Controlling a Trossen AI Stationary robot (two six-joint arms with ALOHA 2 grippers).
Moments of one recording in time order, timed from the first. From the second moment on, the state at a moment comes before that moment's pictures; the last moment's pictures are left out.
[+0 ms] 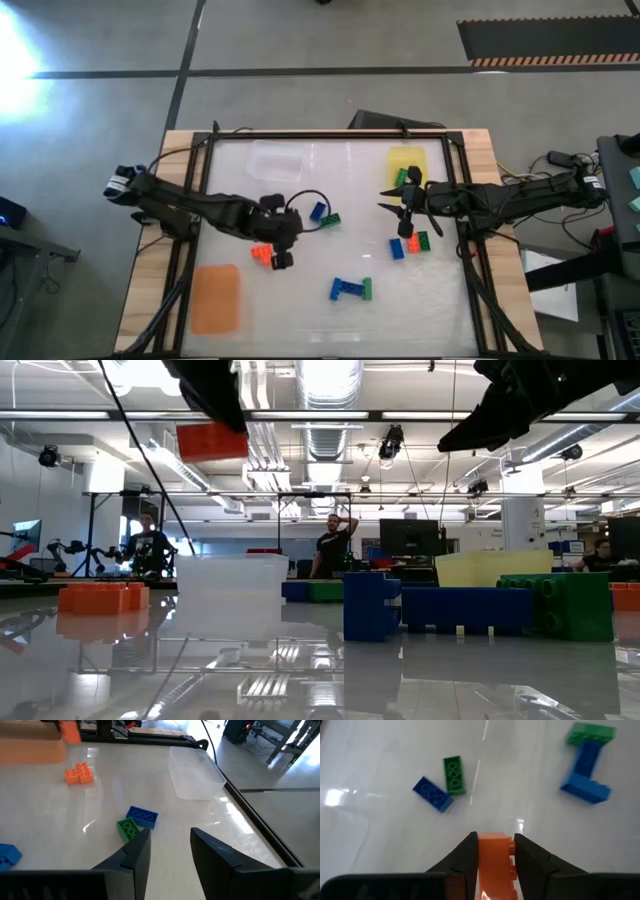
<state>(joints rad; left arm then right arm) -0.28 1.49 1.33 -0.88 -0.29 -0.39 0.07 0.87 0.55 -0.10 0.31 -0.02</state>
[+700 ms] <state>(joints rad) -0.43 1.49 1.33 -1.16 0.10 -1.16 0.07 0.87 0.55 -0.10 0.31 -0.03</state>
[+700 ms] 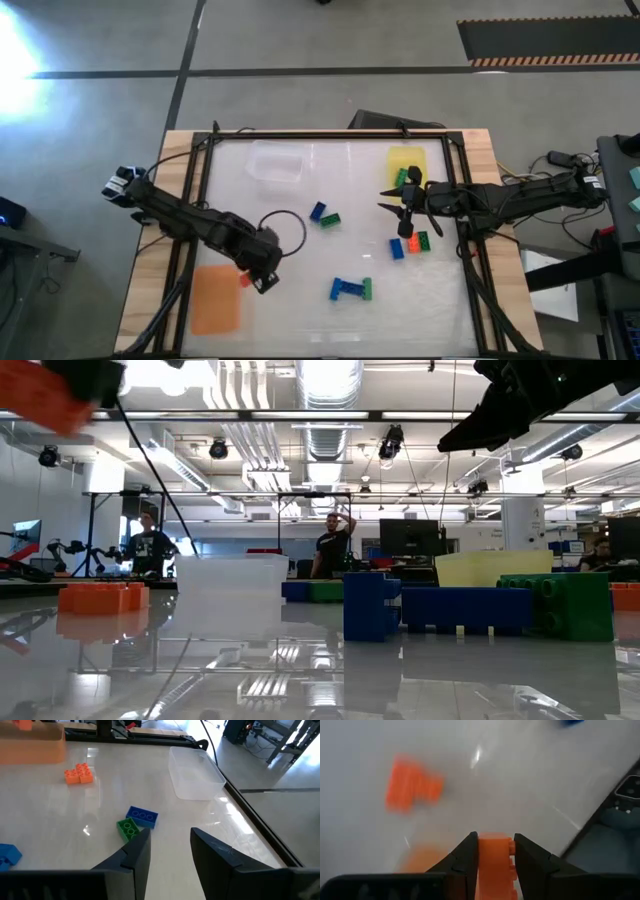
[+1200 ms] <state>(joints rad) -0.66 1.49 1.30 -1.34 0.33 -1.71 0.07 0.87 0.55 -0.10 0.31 -0.02</state>
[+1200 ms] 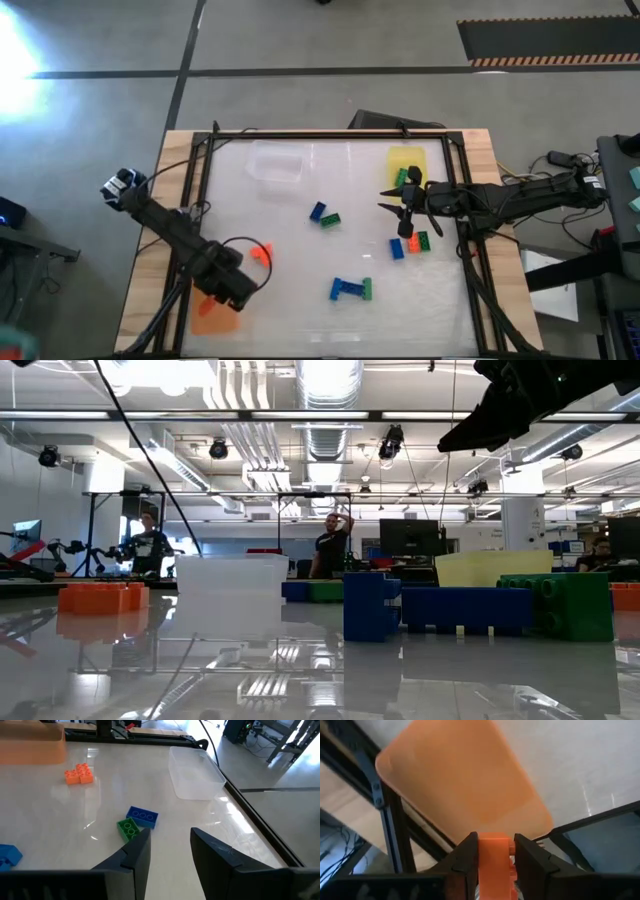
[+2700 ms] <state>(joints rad) -0.69 1.50 0.99 -1.20 0.33 -1.77 0.07 0.87 0.55 -0.10 0.31 -0.02</state>
